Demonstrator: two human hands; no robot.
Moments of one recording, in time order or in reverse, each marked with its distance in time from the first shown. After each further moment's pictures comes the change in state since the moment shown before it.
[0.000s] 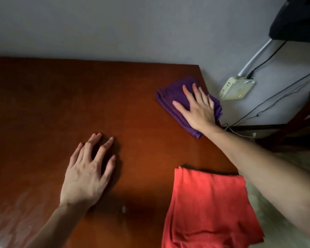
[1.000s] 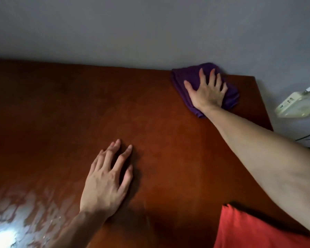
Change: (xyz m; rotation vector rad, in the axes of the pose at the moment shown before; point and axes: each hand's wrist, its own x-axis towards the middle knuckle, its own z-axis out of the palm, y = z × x) left_hand 0.009 -0.045 -0.015 0.074 0.043 -0.127; right_hand 0.128 -0.128 0.037 0.067 -0.003 0.091
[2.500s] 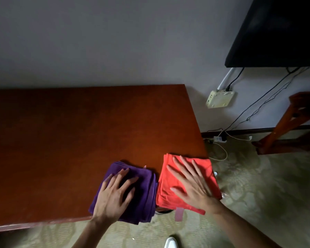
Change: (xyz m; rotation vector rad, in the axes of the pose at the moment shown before) left_hand -0.141 0.072 -0.009 -0.033 -0.114 0.291; right_hand -0.385 0.170 -0.085 -0.113 -0.173 -0.560
